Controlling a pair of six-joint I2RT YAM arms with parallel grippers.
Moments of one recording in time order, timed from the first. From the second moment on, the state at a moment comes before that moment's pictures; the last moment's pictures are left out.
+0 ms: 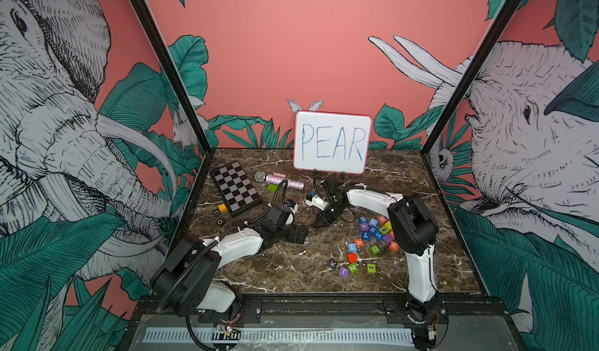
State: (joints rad) left arm -0.64 1.41 0.58 -0.02 0.15 -0.34; right arm 0.63 2.07 1.48 -0.76 -0.52 -0.20
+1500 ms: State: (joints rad) left arm -0.61 1.86 0.92 0.15 0.47 -0.41; right arm 0.48 1.63 1.03 -0.47 -0.31 0.03
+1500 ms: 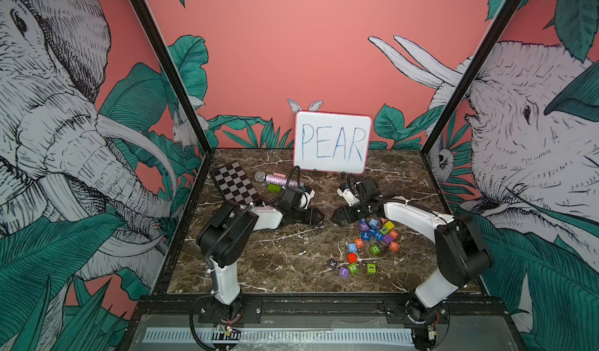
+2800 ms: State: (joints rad) left arm -0.78 1.87 1.07 -0.22 0.49 -0.20; right arm 0.38 1.52 0.89 -0.36 -0.34 0.06
